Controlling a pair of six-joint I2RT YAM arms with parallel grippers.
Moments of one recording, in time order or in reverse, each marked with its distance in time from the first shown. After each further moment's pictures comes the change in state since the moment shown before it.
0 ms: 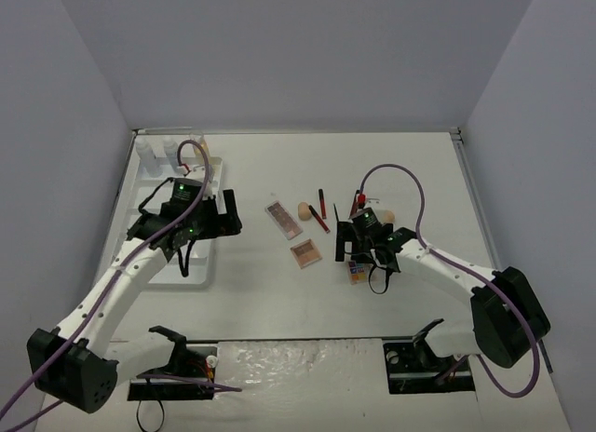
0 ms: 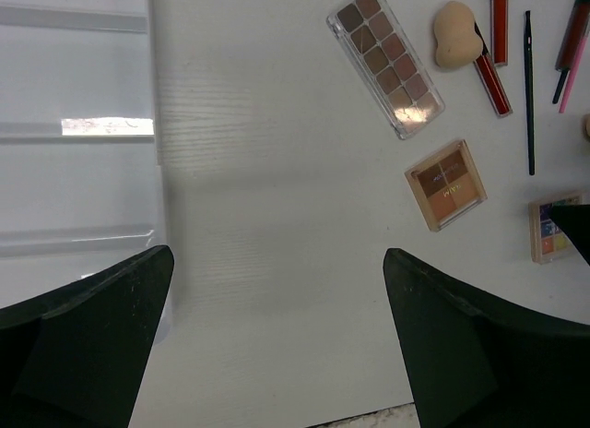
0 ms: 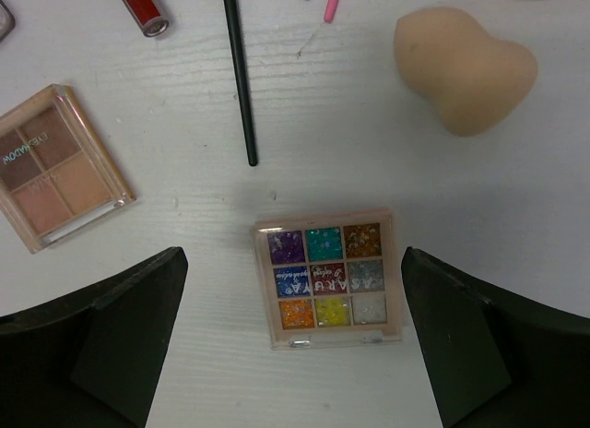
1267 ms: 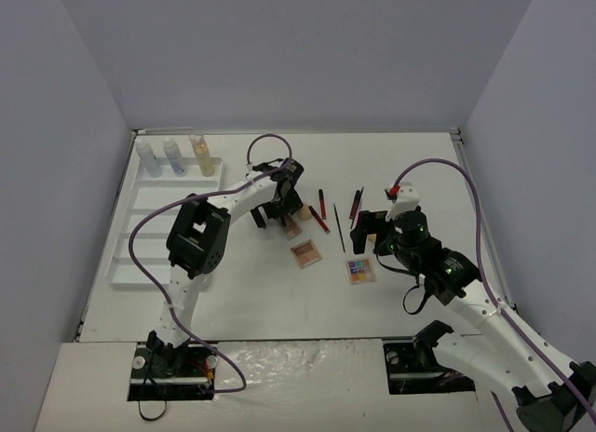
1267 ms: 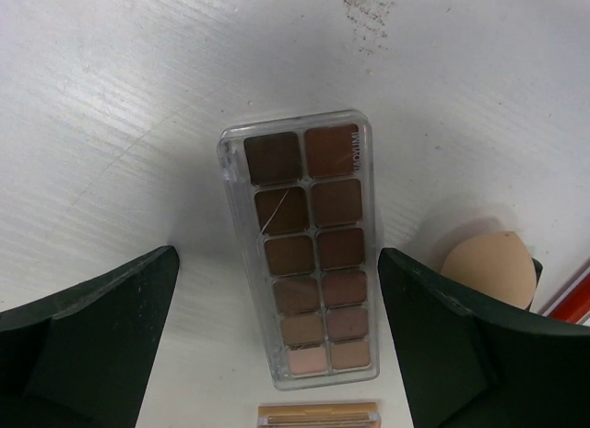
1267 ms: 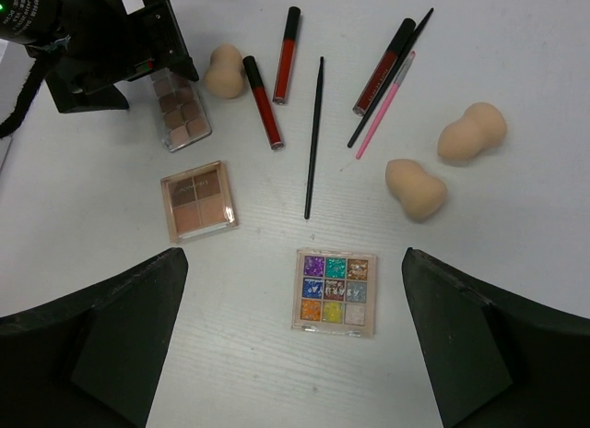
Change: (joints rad) left arm -0.244 1.115 0.756 -0.170 -0.272 -0.639; right arm 0.000 -0.518 0.032 -0.062 -0.014 -0.203
